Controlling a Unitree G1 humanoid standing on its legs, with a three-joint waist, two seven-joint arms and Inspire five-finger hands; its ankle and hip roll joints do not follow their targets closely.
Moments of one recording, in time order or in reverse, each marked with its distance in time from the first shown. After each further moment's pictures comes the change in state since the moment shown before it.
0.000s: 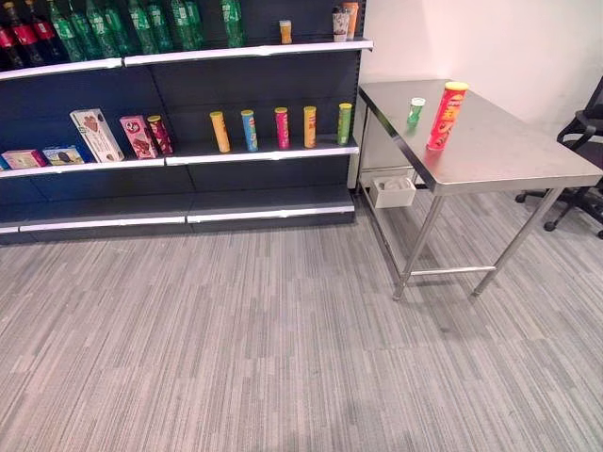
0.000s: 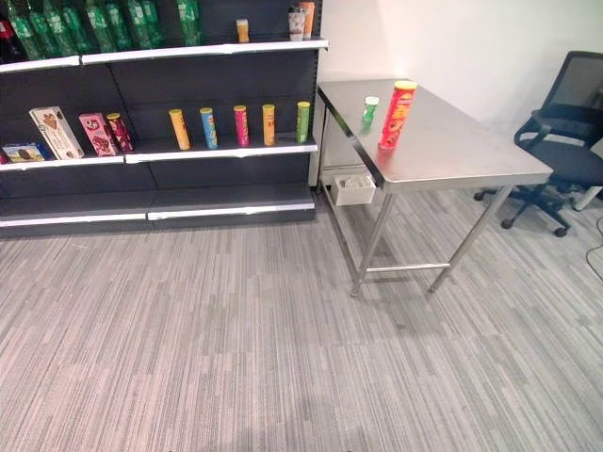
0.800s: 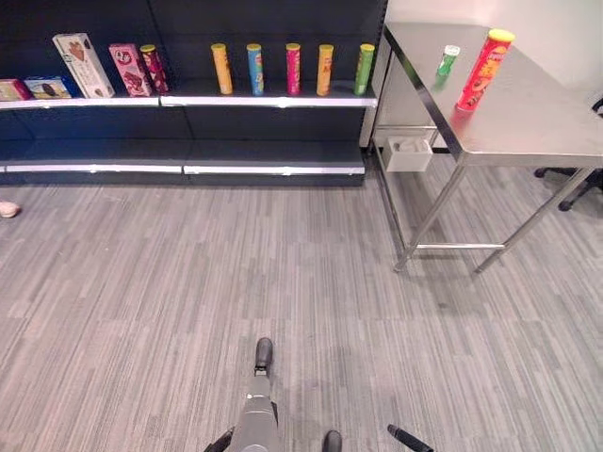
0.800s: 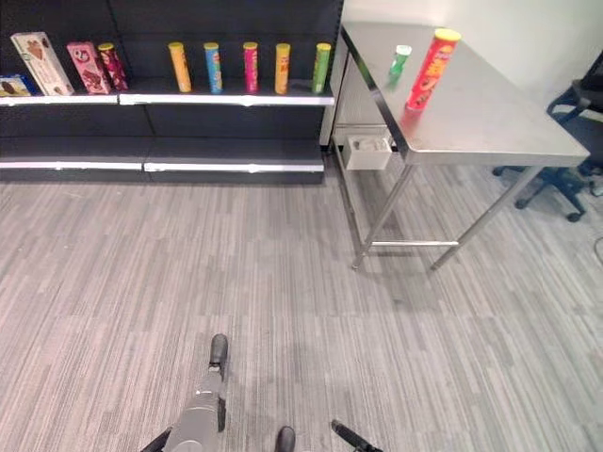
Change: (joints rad) left arm -0.061 -0.029 0.296 0.129 -0.386 -0.016 0.011; right arm -0.073 0.037 -0.004 0.010 -0.036 -0.009 -0.034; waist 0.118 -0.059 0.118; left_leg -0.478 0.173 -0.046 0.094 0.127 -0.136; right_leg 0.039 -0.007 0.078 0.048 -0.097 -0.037
